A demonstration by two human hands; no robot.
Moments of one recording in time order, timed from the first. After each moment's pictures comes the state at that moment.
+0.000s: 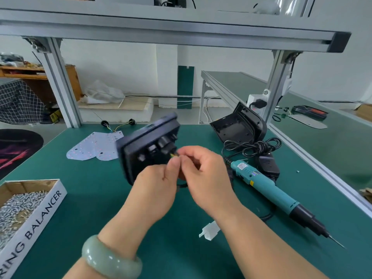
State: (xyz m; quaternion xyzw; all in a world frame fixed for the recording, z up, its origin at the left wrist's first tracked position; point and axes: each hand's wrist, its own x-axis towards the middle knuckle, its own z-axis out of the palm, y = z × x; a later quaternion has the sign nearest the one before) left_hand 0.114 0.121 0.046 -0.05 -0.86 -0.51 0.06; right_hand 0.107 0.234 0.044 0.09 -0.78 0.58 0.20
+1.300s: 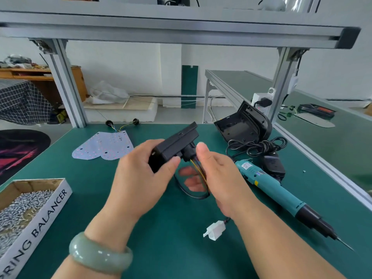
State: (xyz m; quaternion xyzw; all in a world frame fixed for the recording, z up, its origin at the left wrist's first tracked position) left_hand 0.109 0.097 0.057 -0.13 -0.83 -0.47 0.26; right_hand 0.111 0.252 0.052 0.02 -0.74 0.67 0.03
